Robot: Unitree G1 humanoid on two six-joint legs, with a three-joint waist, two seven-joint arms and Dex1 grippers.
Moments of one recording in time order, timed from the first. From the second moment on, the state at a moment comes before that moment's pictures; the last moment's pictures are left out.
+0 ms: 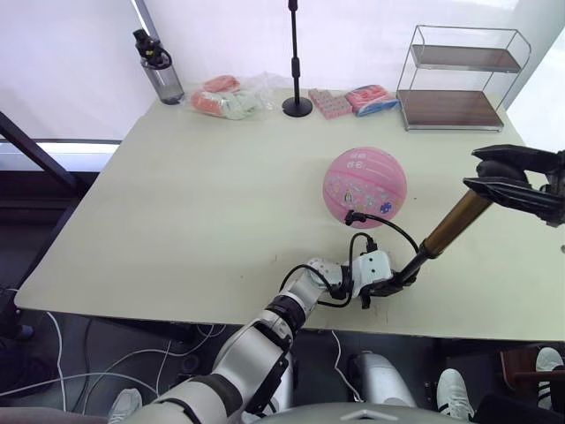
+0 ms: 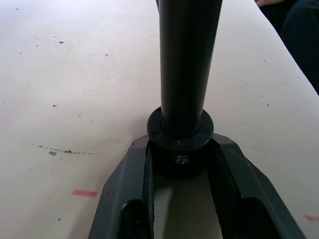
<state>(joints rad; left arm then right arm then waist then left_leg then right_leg) -0.64 -0.10 -0.42 1.05 0.20 -0.38 -0.83 -0.19 -1.10 -0.55 -0.47 1.06 0.69 0.94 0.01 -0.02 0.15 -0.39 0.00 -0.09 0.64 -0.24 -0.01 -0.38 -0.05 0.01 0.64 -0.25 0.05</state>
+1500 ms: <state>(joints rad) -0.52 0.06 -0.34 0.77 0.08 -0.26 -1.01 0.03 -0.63 -0.14 -0.34 0.48 0.10 0.90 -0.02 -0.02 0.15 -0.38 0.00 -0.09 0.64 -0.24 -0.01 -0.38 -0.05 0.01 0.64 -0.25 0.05</state>
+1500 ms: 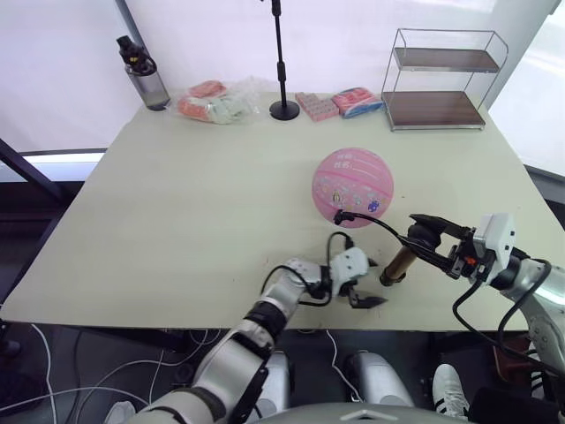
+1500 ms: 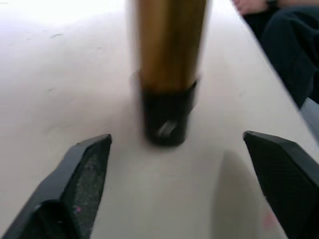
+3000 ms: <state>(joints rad) -0.35 0.55 -0.12 0.04 -0.41 0.06 -1.36 -0.15 -0.93 -0.07 -0.15 -0.05 -0.34 0.87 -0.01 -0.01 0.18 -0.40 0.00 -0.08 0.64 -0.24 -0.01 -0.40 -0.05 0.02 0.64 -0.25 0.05</state>
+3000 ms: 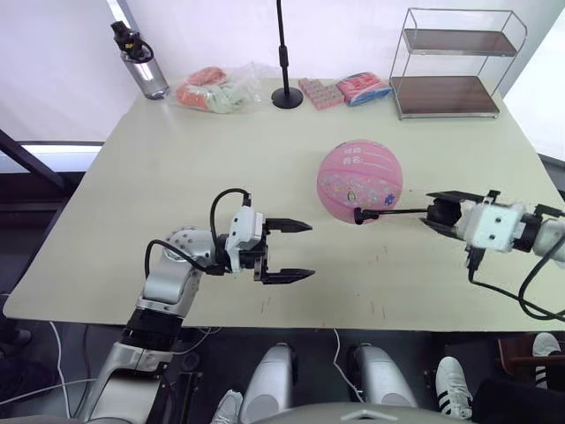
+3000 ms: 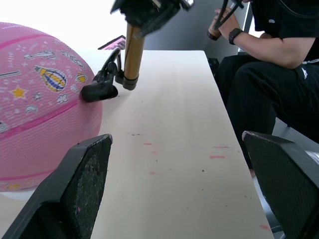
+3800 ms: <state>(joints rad) -0.41 0.52 -0.12 0.05 -0.41 0.06 -1.33 0.06 -0.87 0.02 -0.02 -0.19 -0.68 0.60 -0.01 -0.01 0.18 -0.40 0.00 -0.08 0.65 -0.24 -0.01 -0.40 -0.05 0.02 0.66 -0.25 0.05</state>
